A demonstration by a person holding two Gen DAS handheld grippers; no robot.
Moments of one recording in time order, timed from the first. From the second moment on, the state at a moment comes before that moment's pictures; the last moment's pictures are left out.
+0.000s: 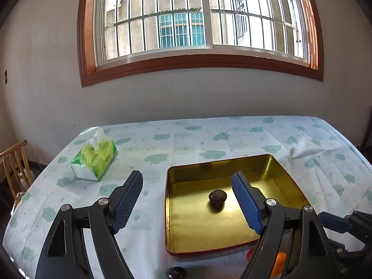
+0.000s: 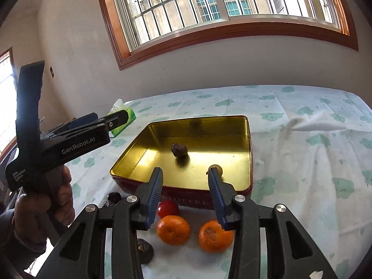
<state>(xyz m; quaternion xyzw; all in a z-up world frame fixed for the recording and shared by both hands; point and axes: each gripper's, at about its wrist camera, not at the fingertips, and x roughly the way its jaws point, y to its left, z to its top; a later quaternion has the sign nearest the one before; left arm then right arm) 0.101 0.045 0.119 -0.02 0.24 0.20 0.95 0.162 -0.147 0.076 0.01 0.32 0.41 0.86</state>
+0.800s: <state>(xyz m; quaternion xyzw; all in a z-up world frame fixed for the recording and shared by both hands) 0.043 0.014 0.157 0.00 0.21 0.21 0.95 0.095 -0.156 0.046 -0.02 0.36 0.42 0.83</state>
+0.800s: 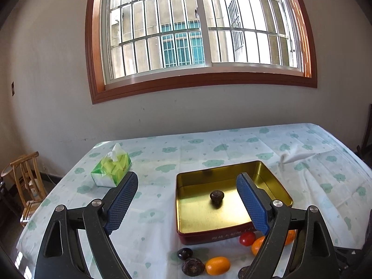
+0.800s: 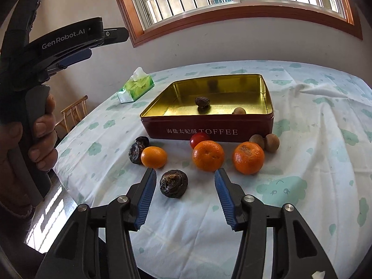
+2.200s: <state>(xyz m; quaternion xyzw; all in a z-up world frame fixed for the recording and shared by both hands) 0.015 0.077 0.032 -0.11 0.37 0.05 0.92 0.089 -0.156 0.004 -0.04 0.37 0.39 0.85</state>
